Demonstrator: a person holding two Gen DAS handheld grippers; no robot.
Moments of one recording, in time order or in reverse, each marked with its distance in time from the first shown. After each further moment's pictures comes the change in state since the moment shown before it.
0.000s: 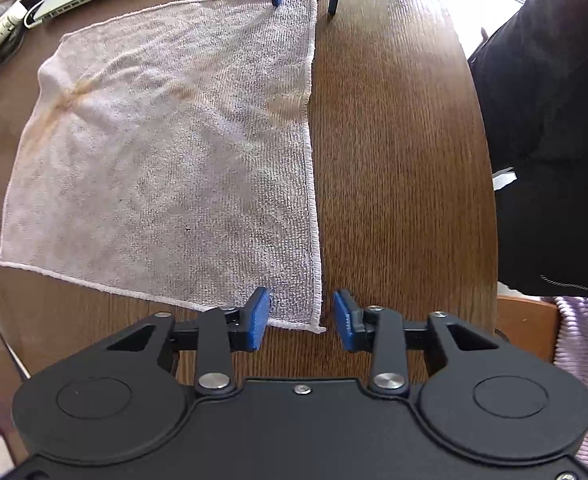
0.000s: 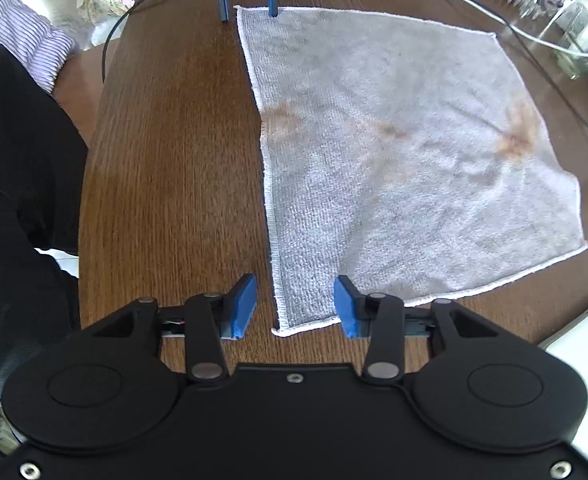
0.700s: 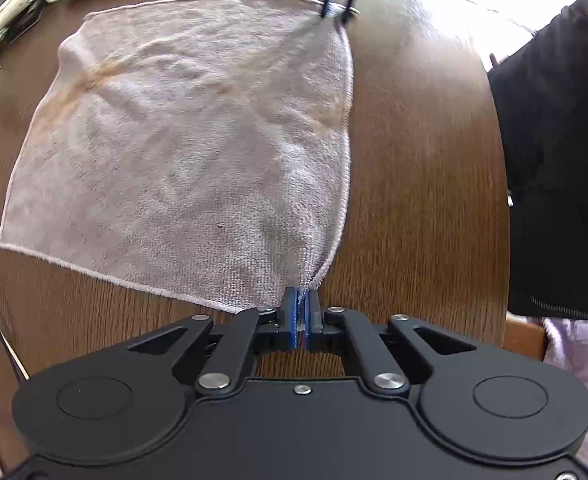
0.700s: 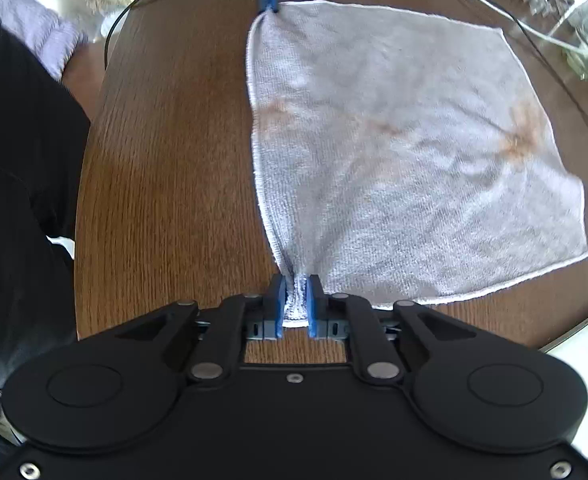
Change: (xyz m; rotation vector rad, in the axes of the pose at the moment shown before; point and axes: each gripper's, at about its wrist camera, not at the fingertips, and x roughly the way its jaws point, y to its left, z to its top) left arm -0.001 0.009 -0.005 -0.103 -0.040 -0.037; right arm 0.000 -0.002 -0.001 -0.038 0.025 -0.016
